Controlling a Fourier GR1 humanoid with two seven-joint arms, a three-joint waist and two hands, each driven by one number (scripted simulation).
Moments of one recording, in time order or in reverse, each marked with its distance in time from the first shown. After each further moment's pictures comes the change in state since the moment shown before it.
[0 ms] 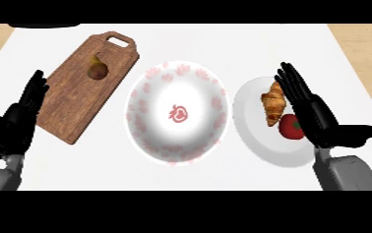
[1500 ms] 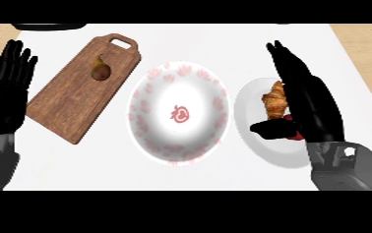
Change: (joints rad) left arm -0.099 -0.067 0.158 -0.082 0.117 -0.068 -0.011; right arm -0.209 -0.133 0.258 -0.369 0.910 -0.121 0.866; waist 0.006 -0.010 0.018
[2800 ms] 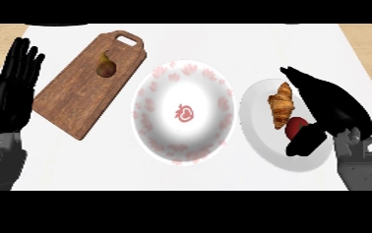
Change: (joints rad) left arm -0.013 -0.077 0.052 -0.031 -0.084 -0.056 0.045; right arm 0.018 -0.048 -0.129 0.008 -0.183 0.531 0.205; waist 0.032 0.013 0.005
